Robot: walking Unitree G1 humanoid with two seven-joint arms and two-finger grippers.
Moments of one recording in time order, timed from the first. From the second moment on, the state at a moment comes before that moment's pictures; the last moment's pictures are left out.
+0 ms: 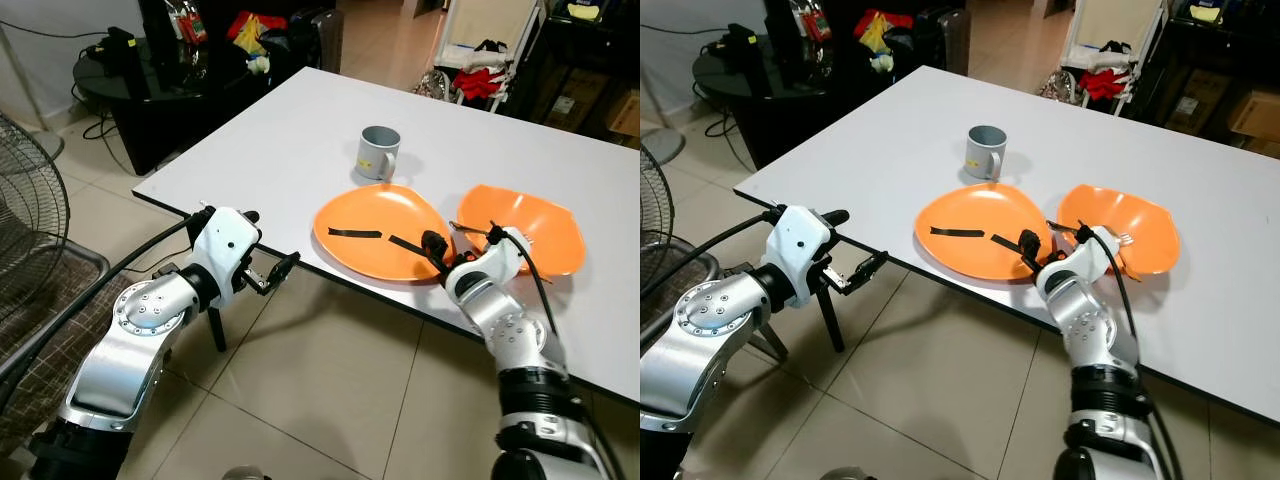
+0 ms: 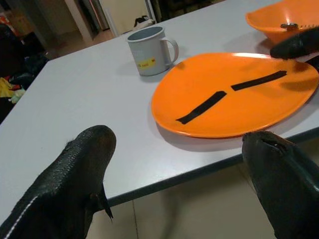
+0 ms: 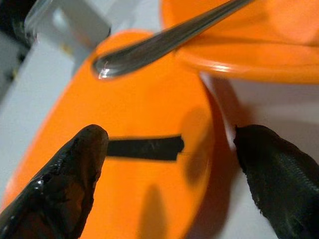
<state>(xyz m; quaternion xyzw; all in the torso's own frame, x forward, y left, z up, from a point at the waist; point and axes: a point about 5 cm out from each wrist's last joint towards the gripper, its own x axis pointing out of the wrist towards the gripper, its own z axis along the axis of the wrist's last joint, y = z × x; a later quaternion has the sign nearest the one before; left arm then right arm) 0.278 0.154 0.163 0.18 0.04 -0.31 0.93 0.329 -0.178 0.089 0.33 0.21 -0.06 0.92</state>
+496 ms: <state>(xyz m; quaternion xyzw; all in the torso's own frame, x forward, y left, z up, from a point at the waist) 0.280 0.154 0.164 0.19 0.04 -0.31 0.93 0.306 -0.162 0.093 0.13 0.24 0.04 0.96</state>
